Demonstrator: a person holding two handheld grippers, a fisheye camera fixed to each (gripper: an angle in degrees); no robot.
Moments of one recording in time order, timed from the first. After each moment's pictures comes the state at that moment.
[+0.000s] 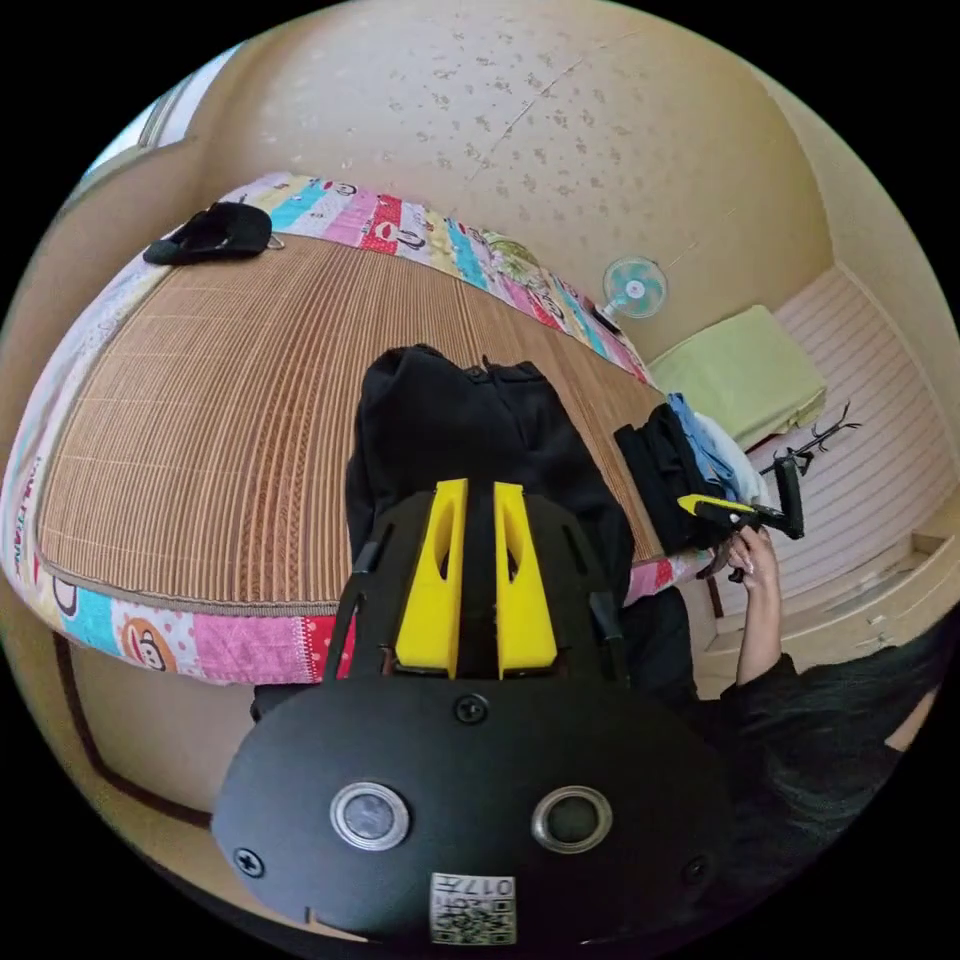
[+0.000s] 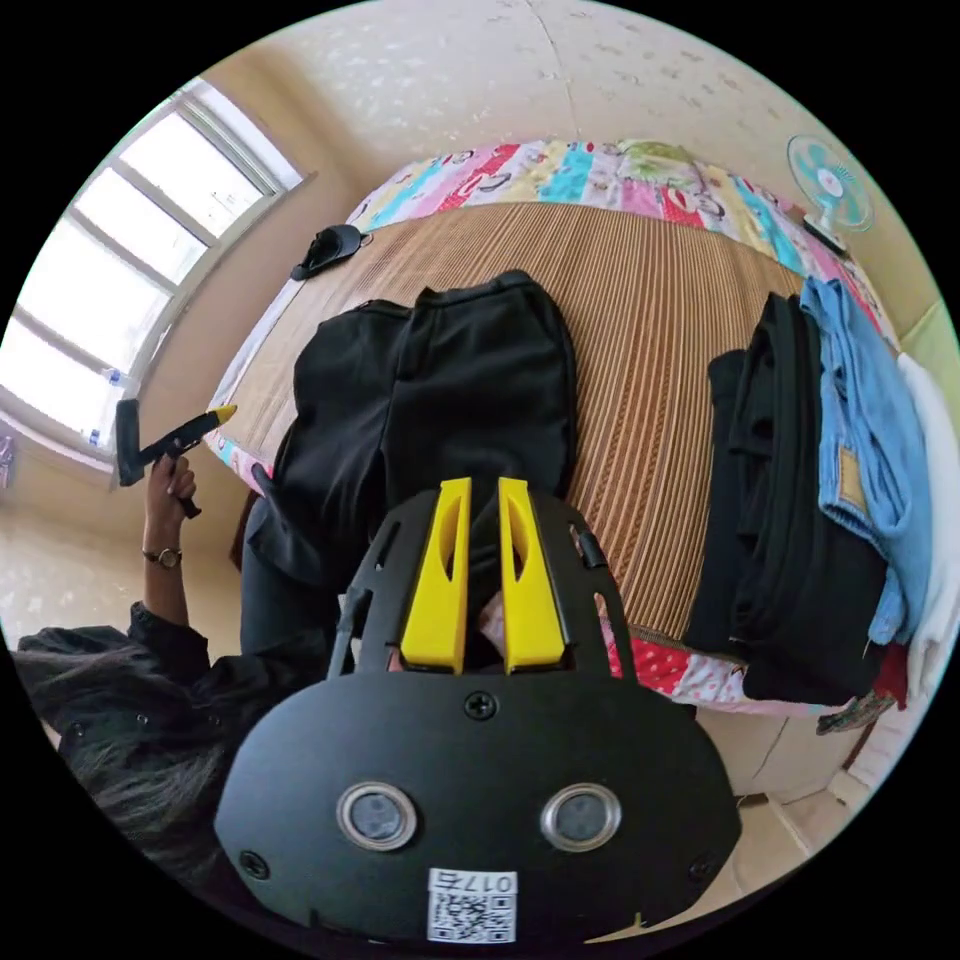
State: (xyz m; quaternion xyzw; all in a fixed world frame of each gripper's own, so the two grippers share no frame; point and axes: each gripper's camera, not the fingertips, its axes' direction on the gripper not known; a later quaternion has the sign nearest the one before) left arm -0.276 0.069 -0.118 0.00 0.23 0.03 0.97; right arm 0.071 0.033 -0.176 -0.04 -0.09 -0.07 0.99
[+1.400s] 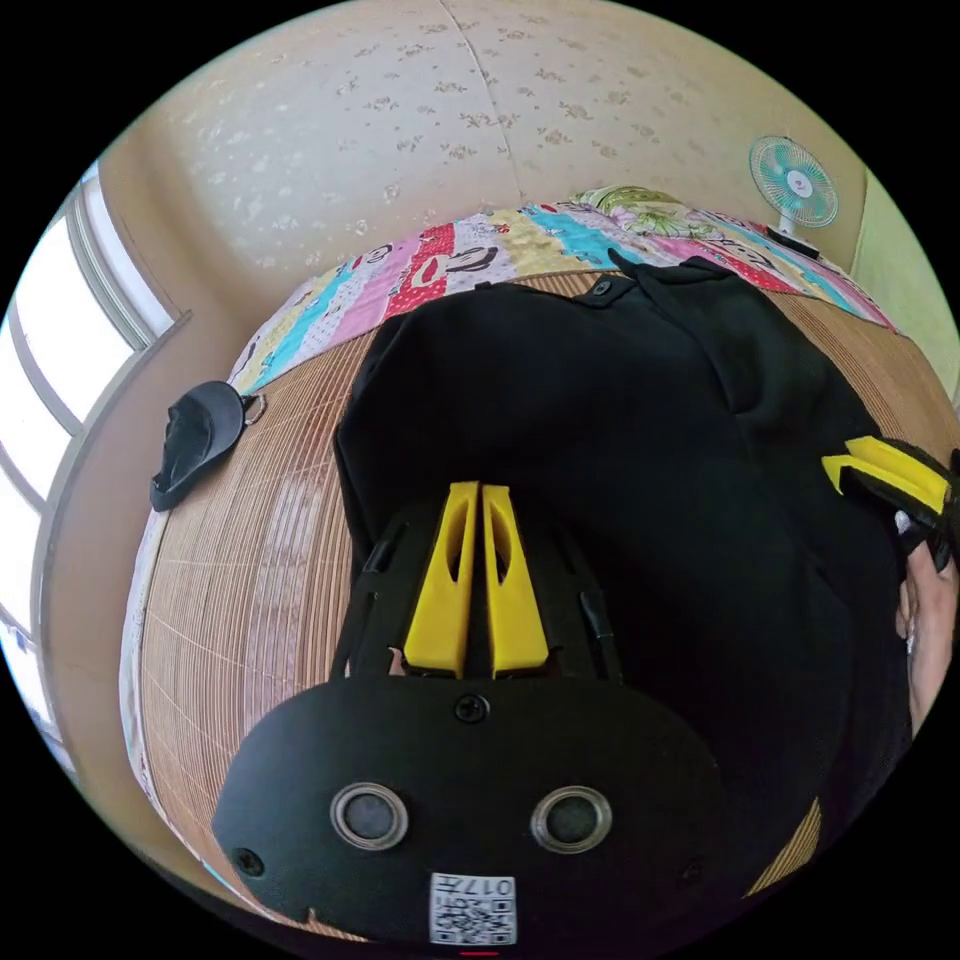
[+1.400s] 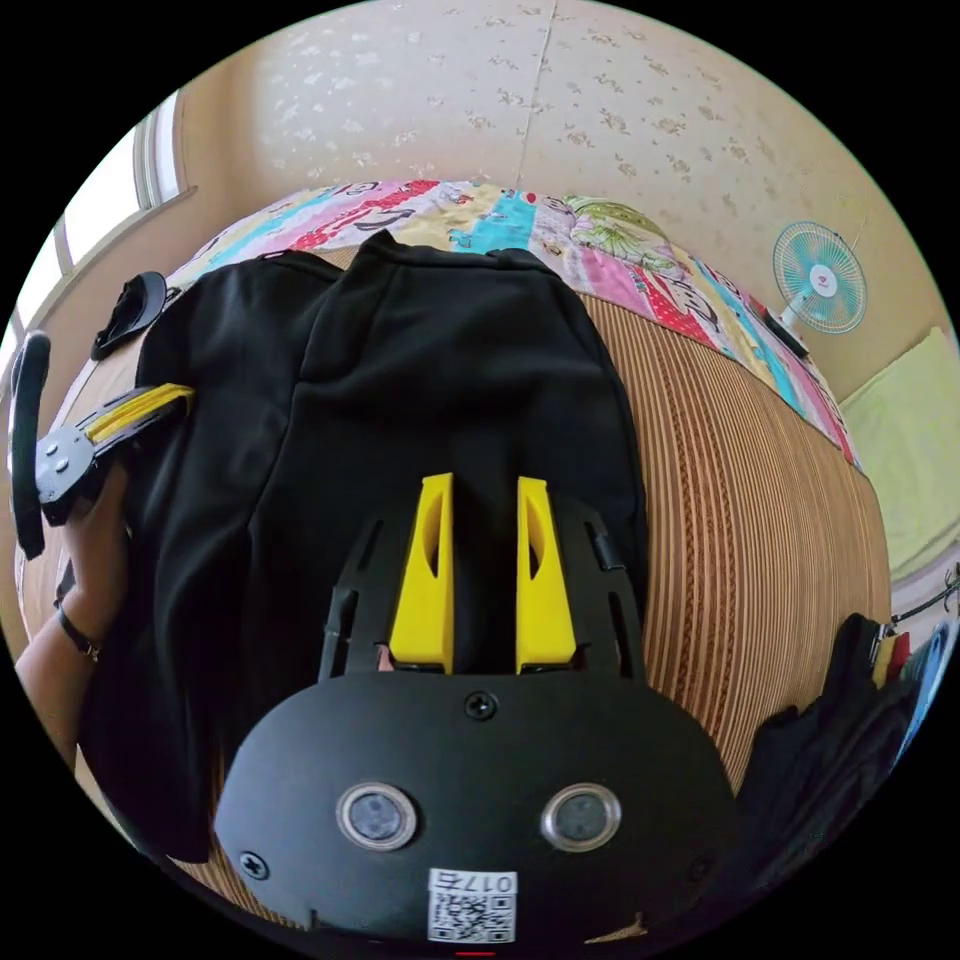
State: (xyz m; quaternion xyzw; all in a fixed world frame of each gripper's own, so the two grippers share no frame) left arm 0.040 -0.159 0.126 0.08 -0.07 0.14 0.98; right arm -0.039 -0.137 0.068 -0.02 0.08 -0.05 1.00
